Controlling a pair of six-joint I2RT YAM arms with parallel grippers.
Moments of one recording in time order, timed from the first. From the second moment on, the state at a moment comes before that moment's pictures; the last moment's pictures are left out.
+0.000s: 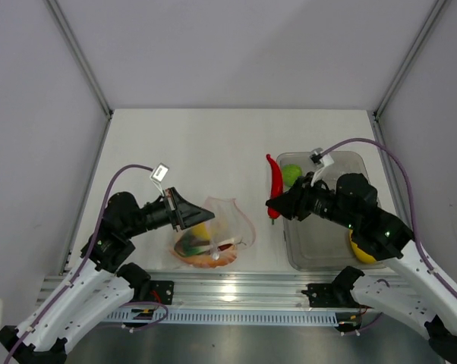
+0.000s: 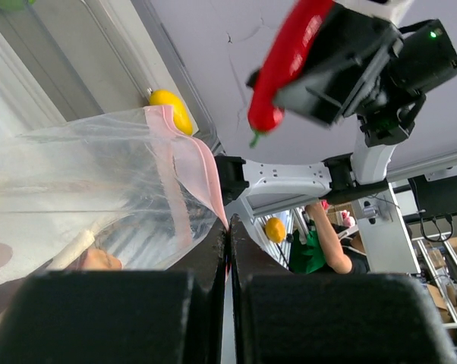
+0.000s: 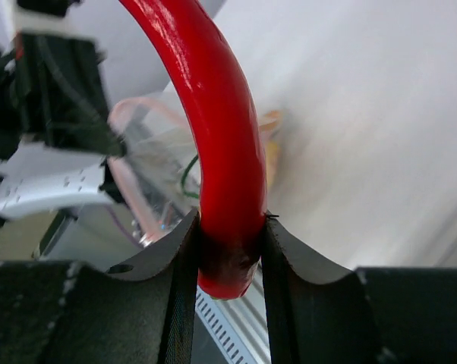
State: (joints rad) left arm -0.58 0.55 0.62 -0.14 0.57 -1.02; right arm 0.72 0.75 0.99 -0.50 -0.20 0.58
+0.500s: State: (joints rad) left arm -0.58 0.60 0.63 0.01 0.59 -1.16; right arm 1.07 0.84 1.02 -0.32 -0.16 0.34
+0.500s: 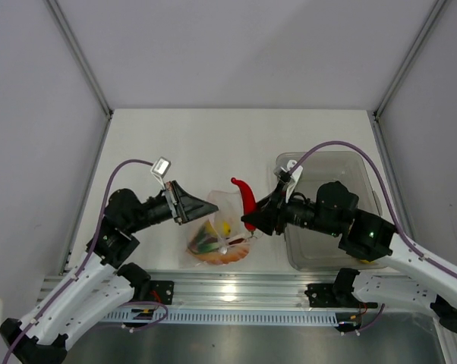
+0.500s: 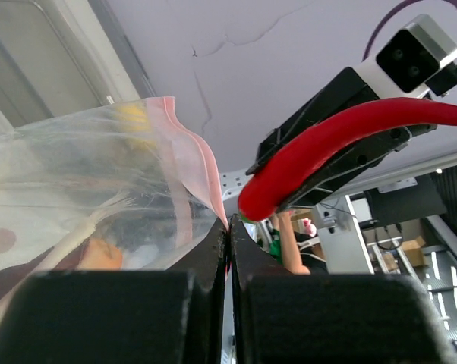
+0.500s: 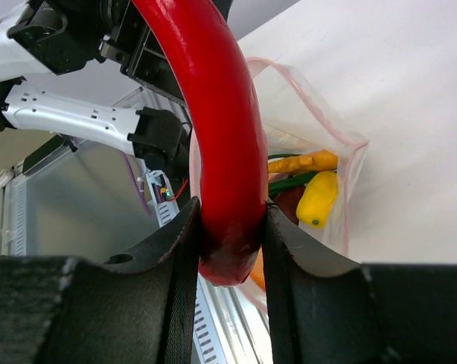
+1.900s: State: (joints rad) left arm -0.58 0.63 0.62 0.12 0.64 -1.26; right arm 1.15 0.93 1.14 -0.51 0.72 0.53
